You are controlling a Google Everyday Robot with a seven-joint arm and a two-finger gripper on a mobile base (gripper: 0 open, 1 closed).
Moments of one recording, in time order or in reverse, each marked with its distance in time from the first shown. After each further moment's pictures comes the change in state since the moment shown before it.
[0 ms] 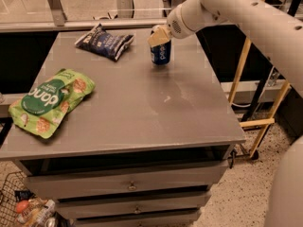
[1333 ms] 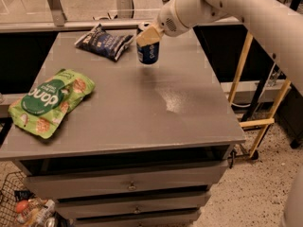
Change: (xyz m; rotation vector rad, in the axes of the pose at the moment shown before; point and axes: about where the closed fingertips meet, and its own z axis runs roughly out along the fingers) arm -0.030 0.058 -0.016 -0.156 -0.082 -0.168
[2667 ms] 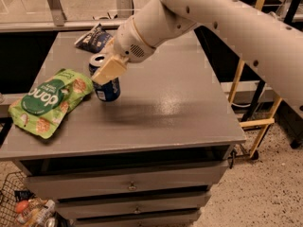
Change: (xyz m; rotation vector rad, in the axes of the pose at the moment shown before) arm -0.024 0.186 0.010 -0.438 -0.005 -0.287
